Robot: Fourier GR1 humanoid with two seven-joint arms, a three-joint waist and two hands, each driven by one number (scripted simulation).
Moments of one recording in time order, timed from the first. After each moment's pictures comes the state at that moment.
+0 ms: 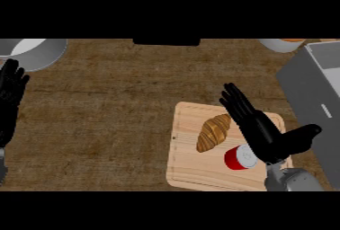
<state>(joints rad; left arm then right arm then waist) -0.14 0.62 -0.05 -1.56 0.33 0.29 0.02 -0.16 -0.26 0.31 -1.65 -0.42 -0.01 0.10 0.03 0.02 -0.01</state>
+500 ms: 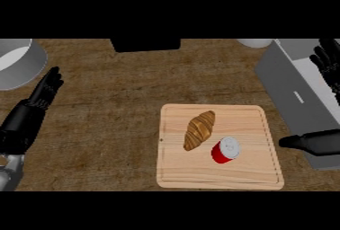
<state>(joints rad) -0.14 0.62 -0.19 -1.58 0.24 0.15 -0.07 -0.21 -0.63 0.03 -1.85 -0.23 -0.03 0.13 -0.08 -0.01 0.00</state>
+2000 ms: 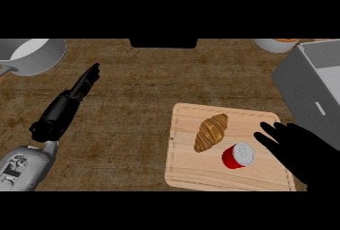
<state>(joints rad) -0.29 0.49 -0.26 -1.48 0.13 0.03 -0.10 -0.20 -0.95 0.39 -2.38 0.24 0.47 0.72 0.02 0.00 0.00</state>
